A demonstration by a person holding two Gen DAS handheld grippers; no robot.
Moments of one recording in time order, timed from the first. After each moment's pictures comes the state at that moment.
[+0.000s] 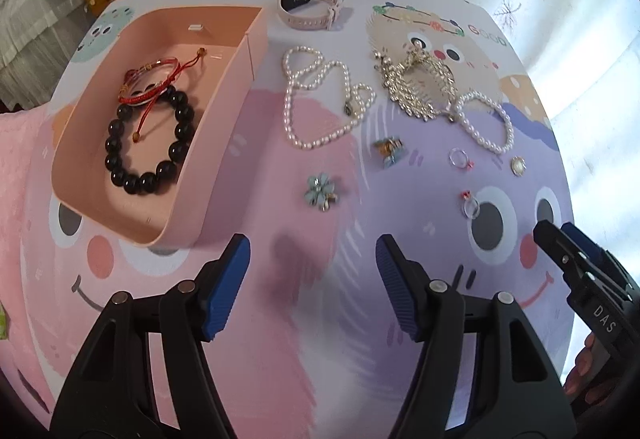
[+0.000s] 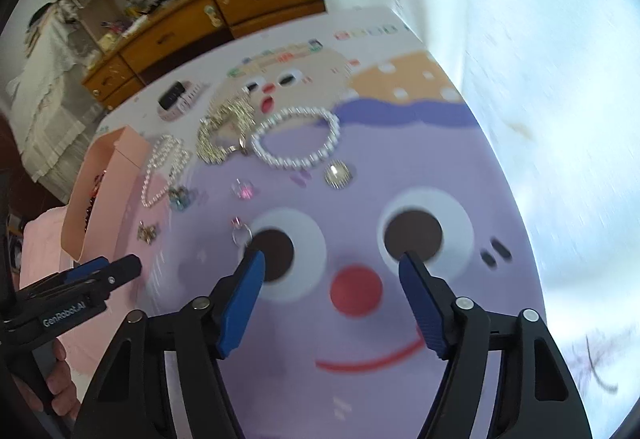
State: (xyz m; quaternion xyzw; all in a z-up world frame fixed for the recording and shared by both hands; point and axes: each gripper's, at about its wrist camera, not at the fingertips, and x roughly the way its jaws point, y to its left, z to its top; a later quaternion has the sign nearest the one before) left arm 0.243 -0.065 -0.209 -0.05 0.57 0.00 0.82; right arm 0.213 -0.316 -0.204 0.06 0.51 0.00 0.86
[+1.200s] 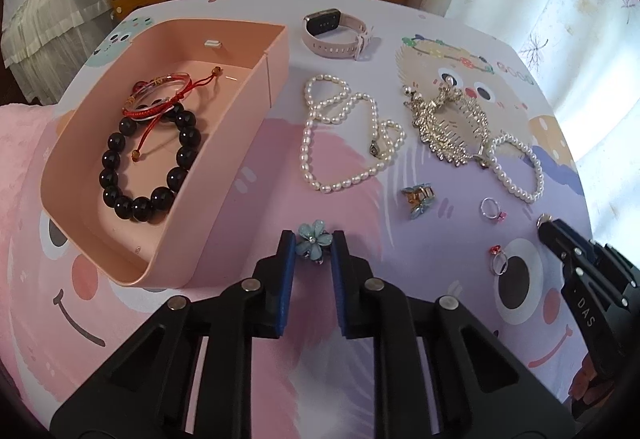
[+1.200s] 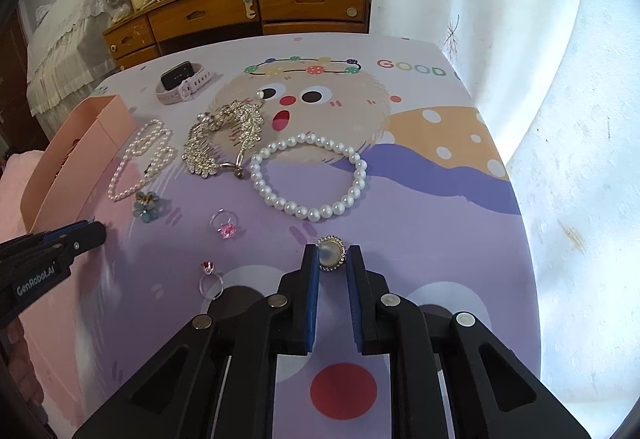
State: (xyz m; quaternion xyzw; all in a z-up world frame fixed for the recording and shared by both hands) left arm 0.254 -0.059 -0.228 -0.07 0.52 0.04 0.85; right arm 0.256 -0.296 -0.233 -0.04 0.49 0.03 0.87
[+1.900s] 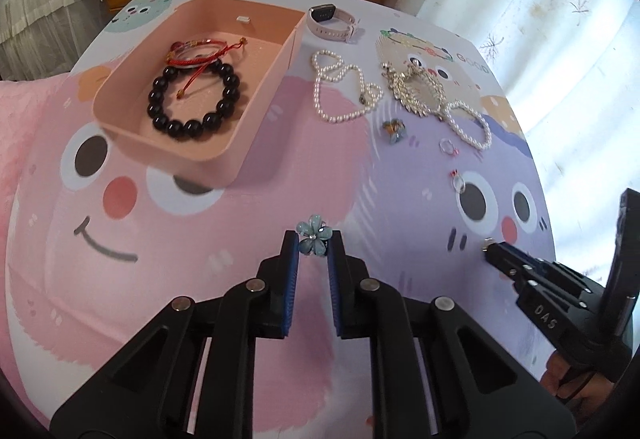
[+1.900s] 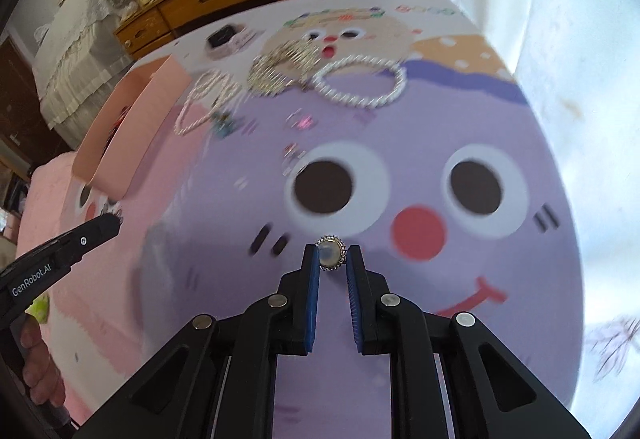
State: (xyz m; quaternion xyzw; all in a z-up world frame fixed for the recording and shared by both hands) left arm 0.163 -0.025 -0.198 -0.12 0.52 -0.02 0.84; right arm 0.171 -0.271 -0.227 0.02 0.55 0.07 0.83
